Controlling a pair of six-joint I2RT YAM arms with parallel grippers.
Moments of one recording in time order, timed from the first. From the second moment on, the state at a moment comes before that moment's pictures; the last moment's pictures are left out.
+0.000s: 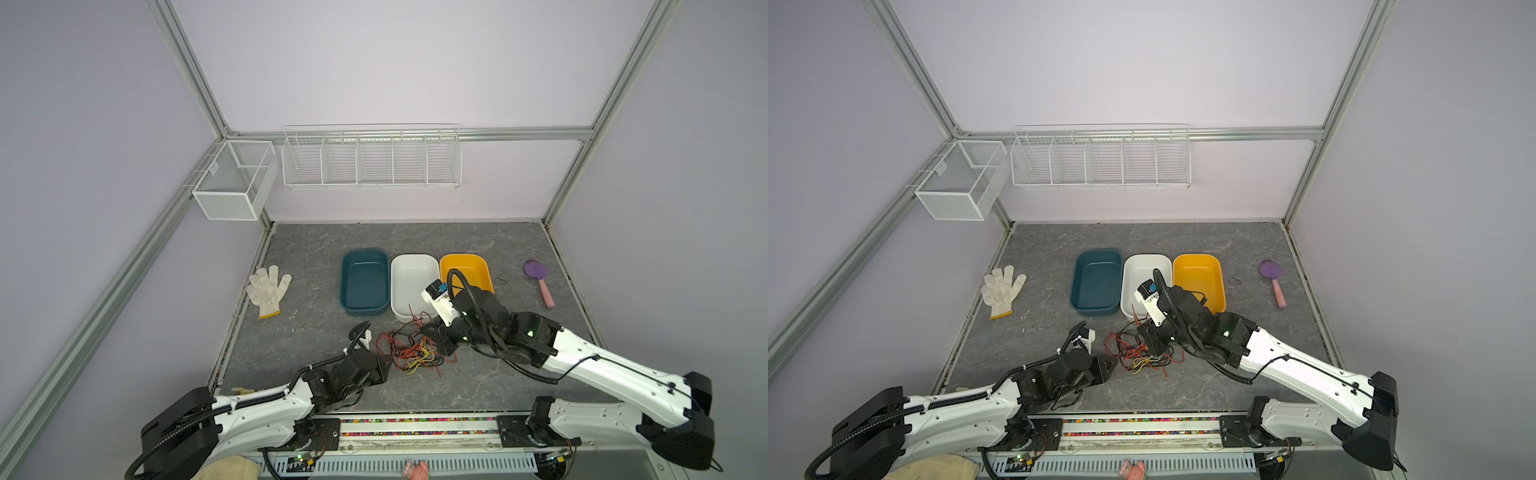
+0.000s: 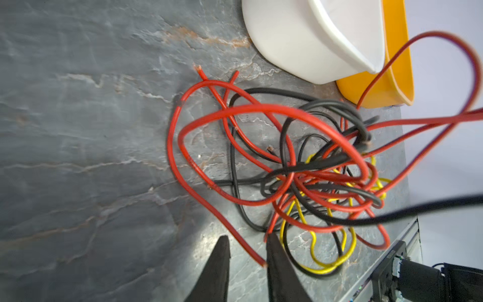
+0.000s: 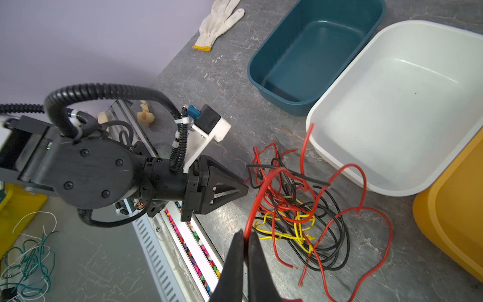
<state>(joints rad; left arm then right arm) -1.08 0.96 0.21 0.05 -0.16 -1.10 1.03 1.13 1.06 -0.61 -0.08 0.38</state>
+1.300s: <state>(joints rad) -1.08 0.81 0.23 -0.08 -0.19 -1.12 1.03 1.06 1.37 -0.76 -0.05 0.26</state>
